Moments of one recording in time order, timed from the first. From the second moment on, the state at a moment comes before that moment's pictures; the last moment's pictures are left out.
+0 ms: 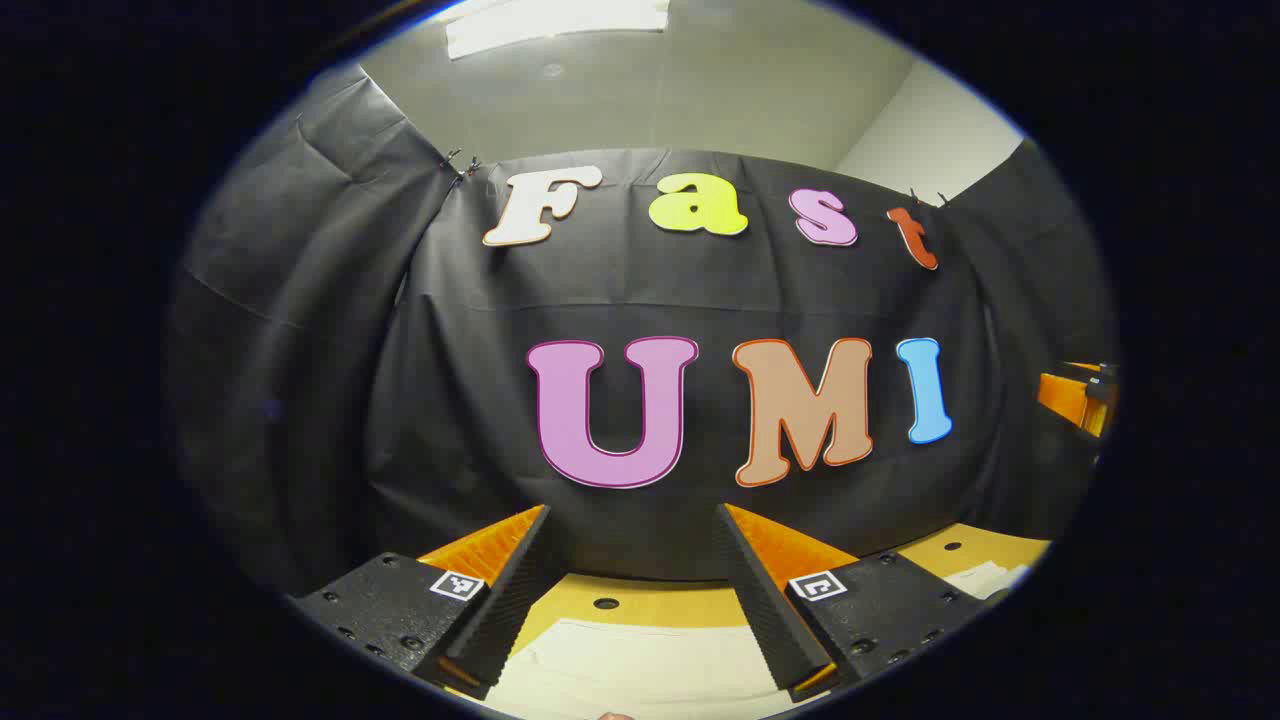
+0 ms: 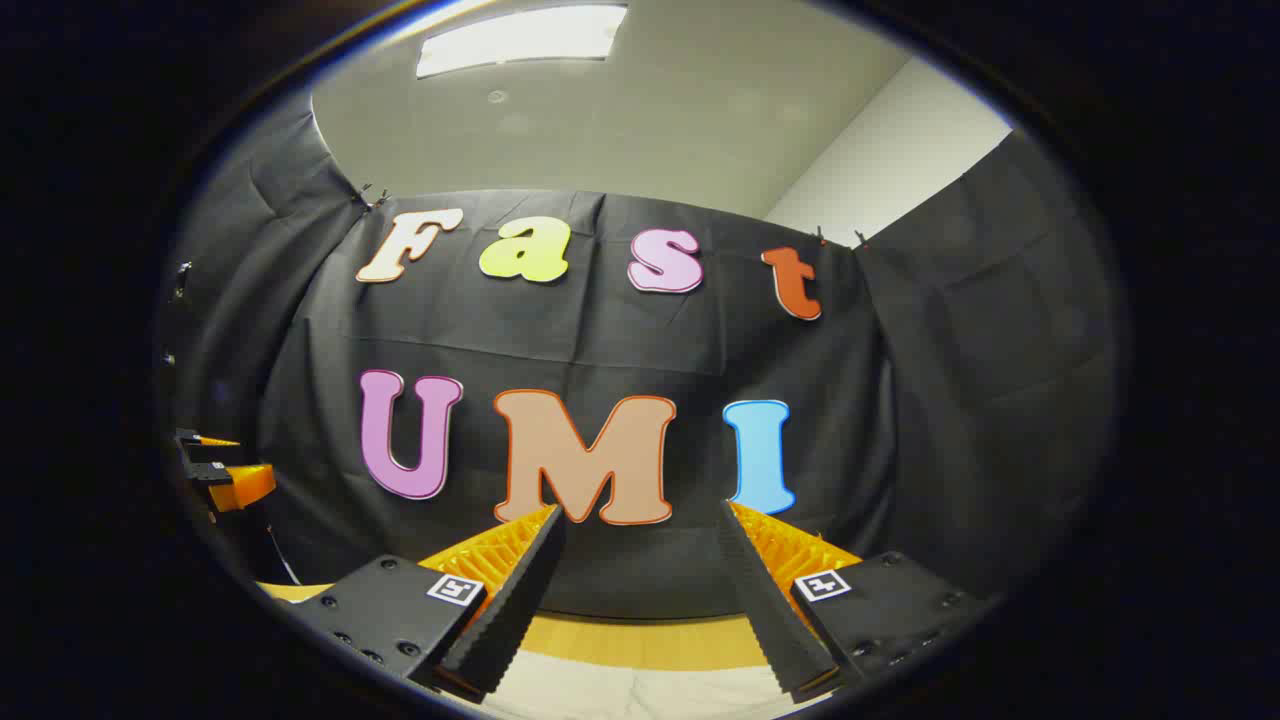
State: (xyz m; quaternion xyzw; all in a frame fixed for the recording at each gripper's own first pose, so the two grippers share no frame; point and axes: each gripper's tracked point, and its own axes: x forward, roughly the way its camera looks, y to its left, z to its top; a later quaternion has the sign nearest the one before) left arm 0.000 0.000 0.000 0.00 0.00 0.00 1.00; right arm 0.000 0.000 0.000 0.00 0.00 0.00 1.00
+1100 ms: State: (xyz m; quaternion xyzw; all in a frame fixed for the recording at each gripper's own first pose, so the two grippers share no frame) left arm -0.041 0.011 -0.020 0.06 0.02 -0.02 1.00; right arm -0.019 0.002 -0.014 0.00 0.02 0.02 1.00
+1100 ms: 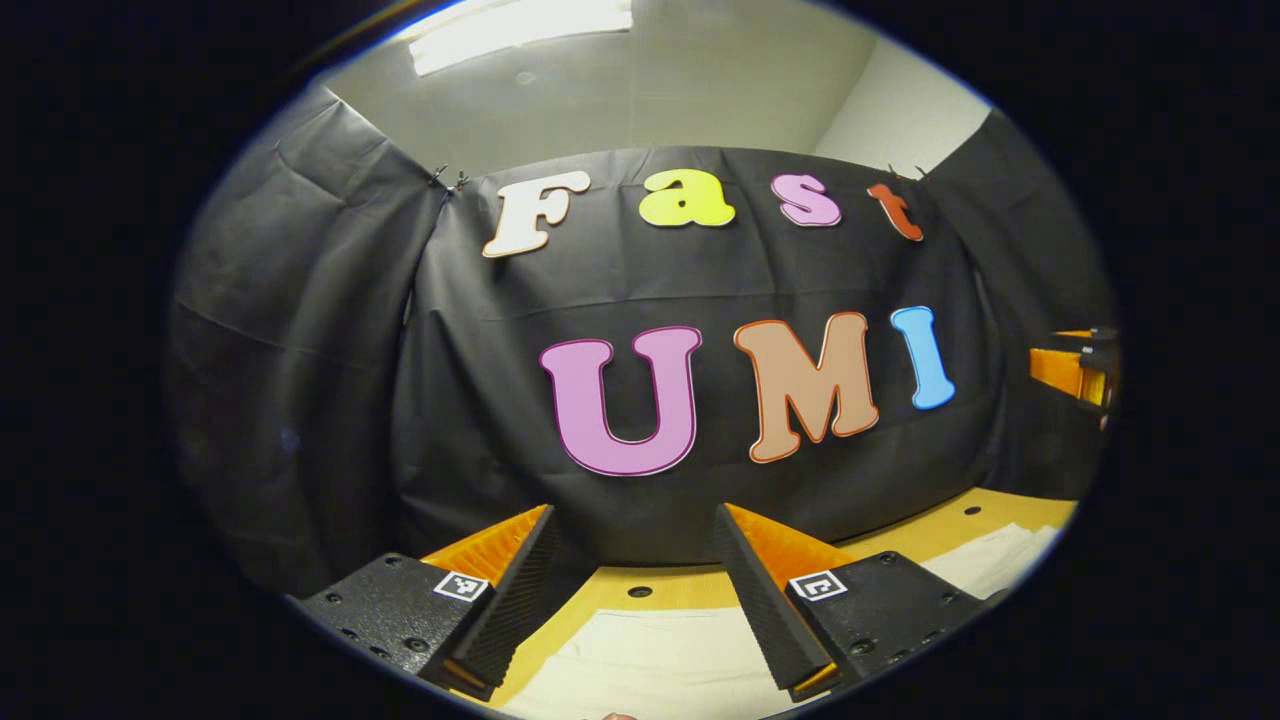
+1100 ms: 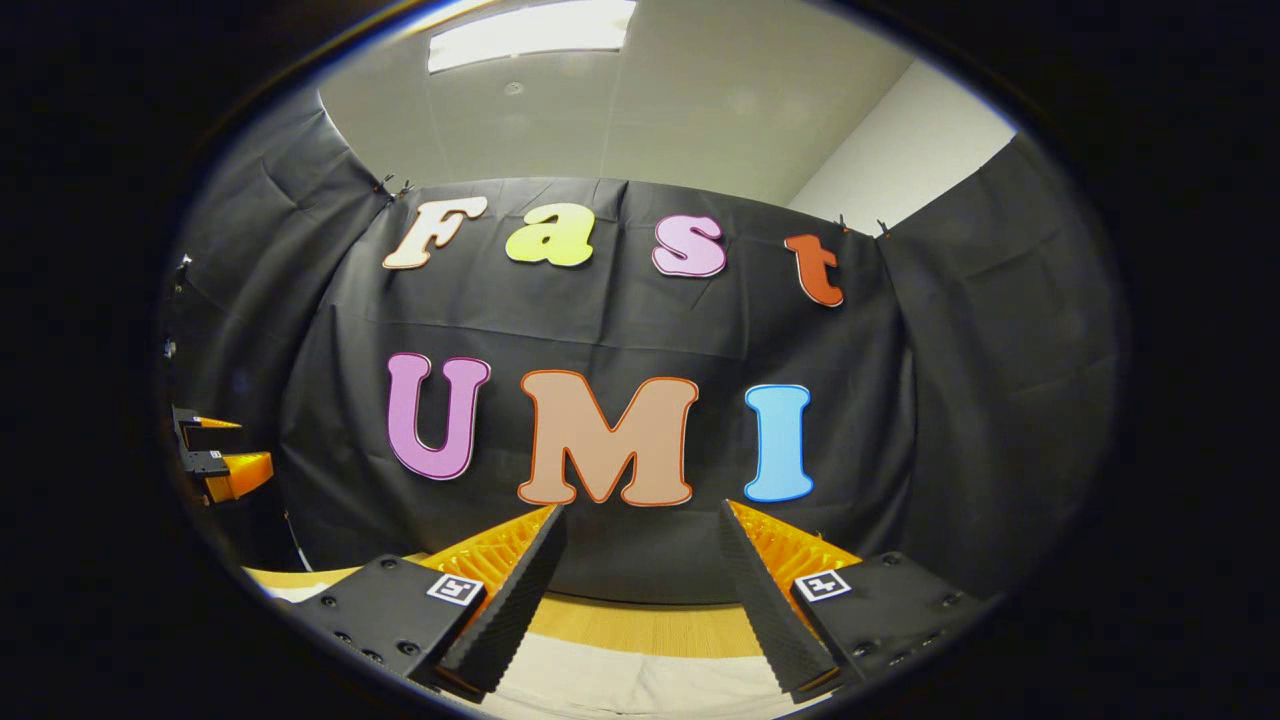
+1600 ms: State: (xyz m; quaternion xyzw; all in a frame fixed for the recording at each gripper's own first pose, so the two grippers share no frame) left arm -0.081 0.031 -0.096 0.17 0.10 -0.09 0.98; right arm -0.027 0.007 -0.015 0.01 0.02 0.03 1.00
